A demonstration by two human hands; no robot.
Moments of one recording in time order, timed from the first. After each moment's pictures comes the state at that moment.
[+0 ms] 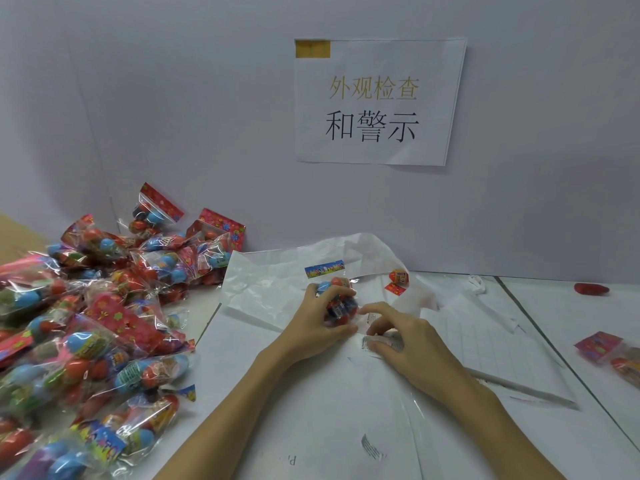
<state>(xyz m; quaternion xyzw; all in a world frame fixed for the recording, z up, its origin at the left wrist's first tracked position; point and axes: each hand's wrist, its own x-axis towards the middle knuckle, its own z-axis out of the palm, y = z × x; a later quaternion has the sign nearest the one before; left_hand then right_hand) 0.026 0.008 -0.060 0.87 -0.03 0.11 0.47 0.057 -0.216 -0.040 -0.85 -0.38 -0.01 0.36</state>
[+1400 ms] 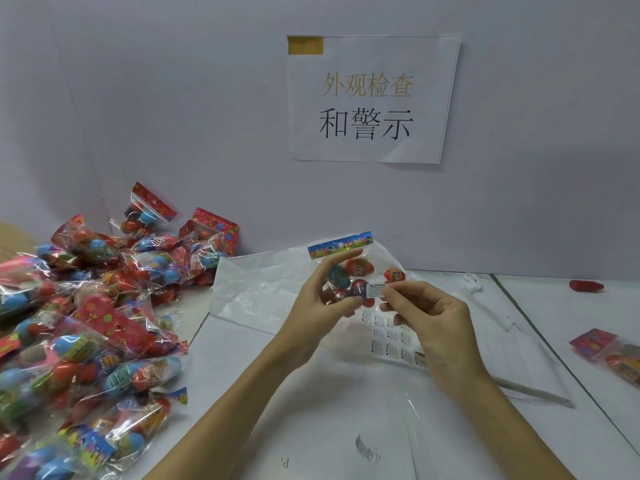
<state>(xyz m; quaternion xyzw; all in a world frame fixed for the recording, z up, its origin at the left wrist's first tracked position) 0.009 -0.027 -0.013 0.69 -0.07 0.16 0.71 0.038 -0.213 -0.002 -0.63 -0.16 0.00 0.76</state>
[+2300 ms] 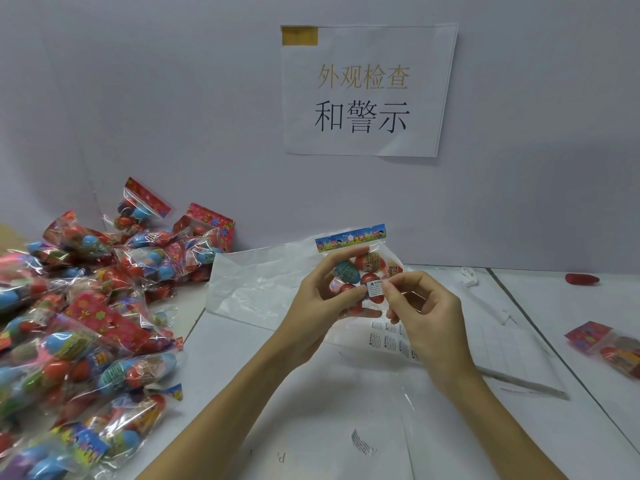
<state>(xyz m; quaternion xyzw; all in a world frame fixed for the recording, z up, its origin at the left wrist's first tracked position) 0.009 -0.036 -0.011 0.62 -0.09 0.11 0.77 0.037 -0.211 -0.007 -0.72 -0.19 -0.10 0.66</state>
